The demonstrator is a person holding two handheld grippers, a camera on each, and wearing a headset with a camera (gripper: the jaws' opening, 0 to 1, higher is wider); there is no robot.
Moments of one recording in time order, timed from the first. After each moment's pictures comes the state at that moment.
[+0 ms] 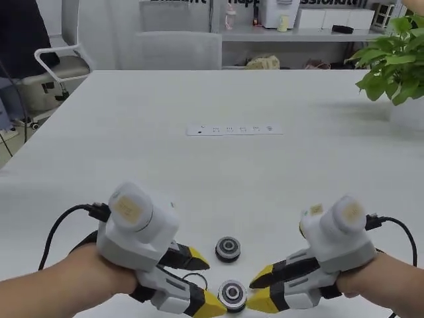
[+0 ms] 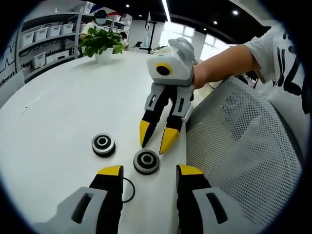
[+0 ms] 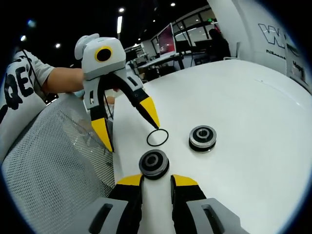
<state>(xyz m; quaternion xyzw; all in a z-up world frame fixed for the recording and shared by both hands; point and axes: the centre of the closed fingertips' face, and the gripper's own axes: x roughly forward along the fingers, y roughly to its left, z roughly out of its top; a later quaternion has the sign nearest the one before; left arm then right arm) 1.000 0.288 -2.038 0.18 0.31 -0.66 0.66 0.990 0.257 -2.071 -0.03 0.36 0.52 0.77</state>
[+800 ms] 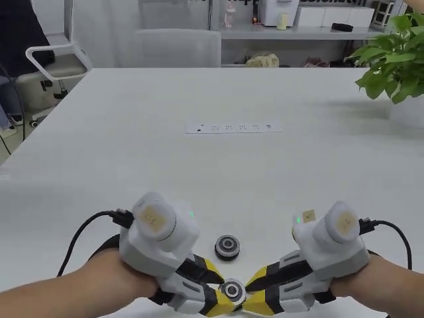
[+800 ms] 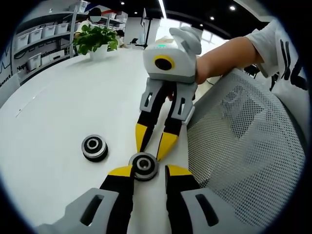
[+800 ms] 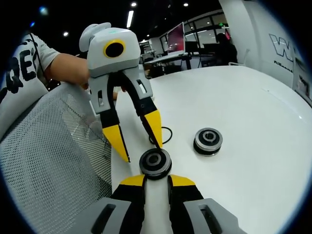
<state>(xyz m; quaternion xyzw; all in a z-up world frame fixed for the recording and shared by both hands) 0.993 0.272 -2.053 0.20 0.31 -0.67 0.65 0.989 0.261 -2.077 -0.08 0.35 0.53 0.77</state>
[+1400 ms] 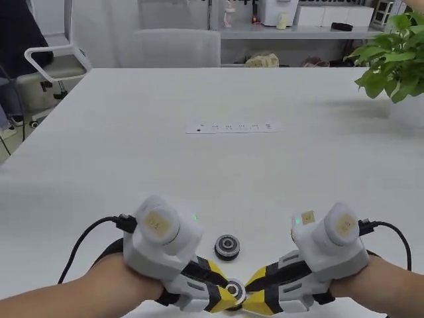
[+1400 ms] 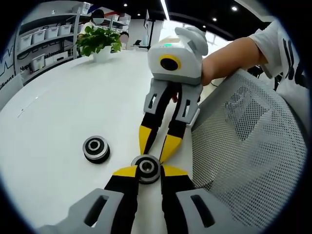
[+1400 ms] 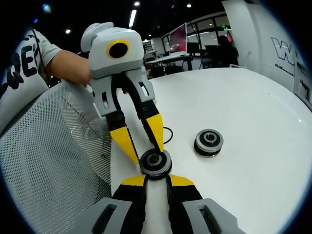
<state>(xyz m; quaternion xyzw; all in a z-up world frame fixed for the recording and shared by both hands) 0.997 0.268 -2.058 0.20 0.30 -0.66 0.66 0.989 0.263 -2.078 -0.09 0.34 0.53 0.77</state>
